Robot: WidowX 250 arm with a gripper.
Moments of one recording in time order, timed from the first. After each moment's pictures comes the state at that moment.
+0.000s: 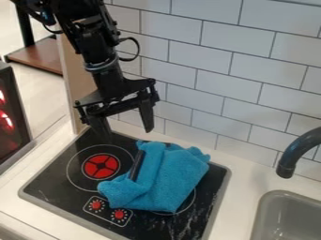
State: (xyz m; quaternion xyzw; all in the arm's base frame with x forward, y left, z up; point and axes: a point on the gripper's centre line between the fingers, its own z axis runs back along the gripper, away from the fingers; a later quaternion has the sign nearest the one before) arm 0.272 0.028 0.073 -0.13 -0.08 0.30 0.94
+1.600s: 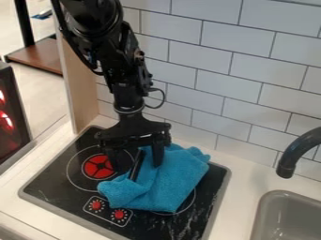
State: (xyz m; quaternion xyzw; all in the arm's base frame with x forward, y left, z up) arm 0.289 0.013 0.007 -0.05 -0.06 0.27 0.96
